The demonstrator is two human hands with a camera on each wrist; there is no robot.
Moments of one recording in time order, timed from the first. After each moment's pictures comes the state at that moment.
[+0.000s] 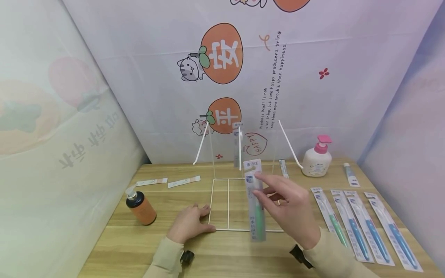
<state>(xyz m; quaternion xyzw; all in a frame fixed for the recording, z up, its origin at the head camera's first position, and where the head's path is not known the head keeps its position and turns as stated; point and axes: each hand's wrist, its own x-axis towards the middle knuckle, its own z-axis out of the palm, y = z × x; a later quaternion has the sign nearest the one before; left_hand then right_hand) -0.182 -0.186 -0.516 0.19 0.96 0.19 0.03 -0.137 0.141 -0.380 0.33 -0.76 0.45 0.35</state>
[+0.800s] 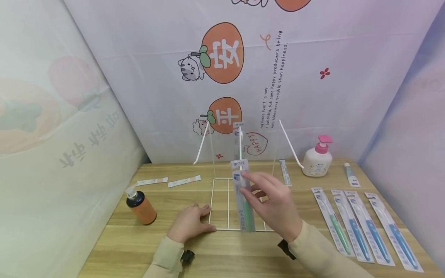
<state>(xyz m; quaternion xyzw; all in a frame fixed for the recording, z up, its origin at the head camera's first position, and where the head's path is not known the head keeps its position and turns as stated) -0.182 -0.185 -0.516 0.18 0.96 0.19 0.04 -0.151 0.113 -0.386 0.36 -0.75 0.44 0.34</state>
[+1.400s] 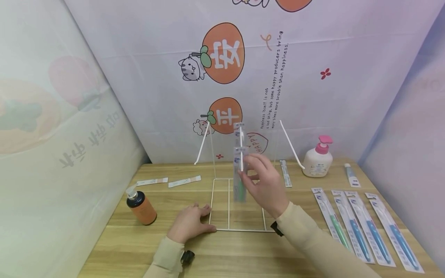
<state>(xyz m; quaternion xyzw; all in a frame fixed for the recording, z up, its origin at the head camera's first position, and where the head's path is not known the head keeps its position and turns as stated) -0.183 -0.186 -0.516 0.19 0.96 0.19 0.05 -0.204 0.100 -0.394 0.33 -0.77 0.39 0.39</state>
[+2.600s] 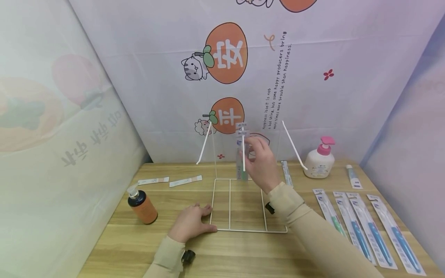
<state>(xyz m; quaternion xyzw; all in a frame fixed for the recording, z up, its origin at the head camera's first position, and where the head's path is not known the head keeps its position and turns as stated) -0.183 -0.186 -0.514 0.20 0.96 0.19 0.03 -0.266 0.091 -0.391 0.26 -0.80 0.38 0.38</state>
